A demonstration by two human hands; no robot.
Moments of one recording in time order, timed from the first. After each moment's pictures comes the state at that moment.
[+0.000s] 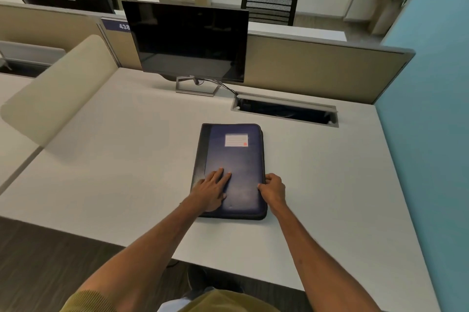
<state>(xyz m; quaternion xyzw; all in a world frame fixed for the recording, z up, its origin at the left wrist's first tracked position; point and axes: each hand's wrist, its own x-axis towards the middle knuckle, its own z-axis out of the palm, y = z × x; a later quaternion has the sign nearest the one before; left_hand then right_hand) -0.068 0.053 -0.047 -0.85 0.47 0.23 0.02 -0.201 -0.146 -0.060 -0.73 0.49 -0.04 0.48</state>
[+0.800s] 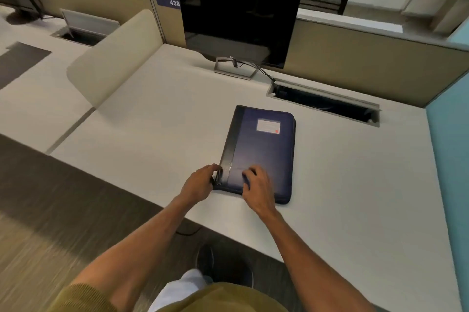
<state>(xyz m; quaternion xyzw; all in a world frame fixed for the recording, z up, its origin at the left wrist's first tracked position) -0.079 0.168 -0.046 -0.92 0.29 0.19 -0.20 -0.198 -0.025 -0.071 -0.94 0.18 -0.07 0.28</state>
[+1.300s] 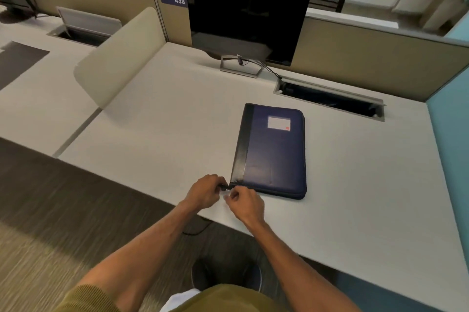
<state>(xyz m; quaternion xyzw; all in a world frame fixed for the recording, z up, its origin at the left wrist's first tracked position) -0.081 0.216 -0.046 -0.90 0.34 0.23 -0.16 -0.198 0.084 -0.063 -0.91 0.26 0.03 0.31</state>
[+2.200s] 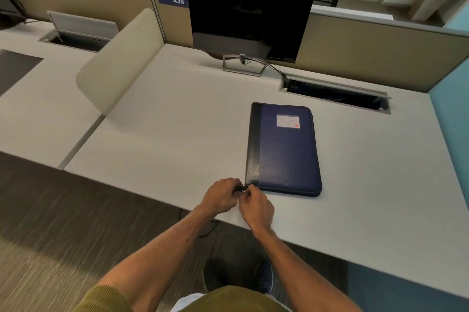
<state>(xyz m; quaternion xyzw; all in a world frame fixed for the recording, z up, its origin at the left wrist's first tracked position) -0.073 0.223 -0.051 -0.88 0.37 0.23 -0.19 -0.187 0.126 -0.073 -0.88 0.36 -0.06 0.30</state>
